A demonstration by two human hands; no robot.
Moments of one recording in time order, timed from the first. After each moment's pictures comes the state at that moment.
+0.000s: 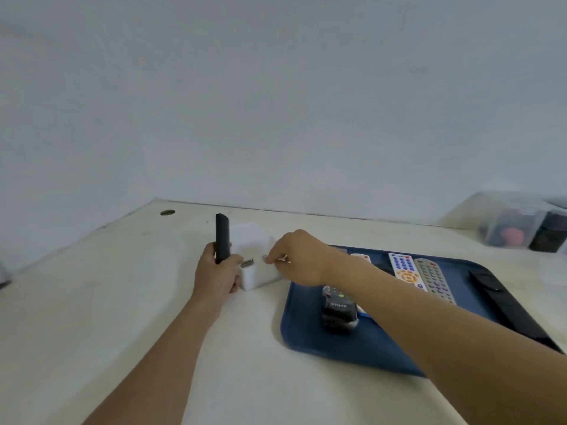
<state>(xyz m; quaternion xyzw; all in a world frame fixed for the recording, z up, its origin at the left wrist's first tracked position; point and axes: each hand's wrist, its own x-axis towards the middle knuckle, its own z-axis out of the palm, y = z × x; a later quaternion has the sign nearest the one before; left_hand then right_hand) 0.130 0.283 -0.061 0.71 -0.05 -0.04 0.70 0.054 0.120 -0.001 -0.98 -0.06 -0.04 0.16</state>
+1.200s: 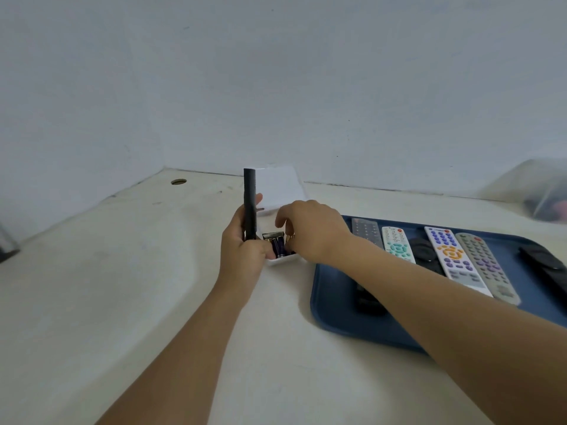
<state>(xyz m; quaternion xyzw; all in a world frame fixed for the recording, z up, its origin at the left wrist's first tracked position) 0.115 0.280 -0.067 0.62 -0.17 -0.04 0.77 0.090 0.146 -0.028 -0.99 0.01 -0.12 0.08</state>
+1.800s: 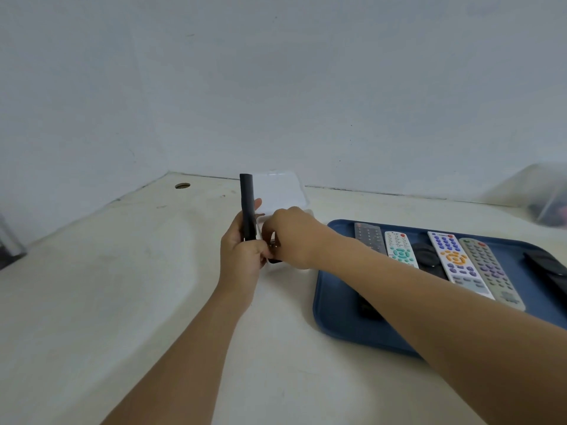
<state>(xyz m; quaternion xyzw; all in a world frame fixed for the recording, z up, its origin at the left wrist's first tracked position) 0.109 0.283 -0.055 0.59 -0.13 -0.06 0.79 0.096 0.167 -0.020 -0.99 -0.08 -0.08 0.10</state>
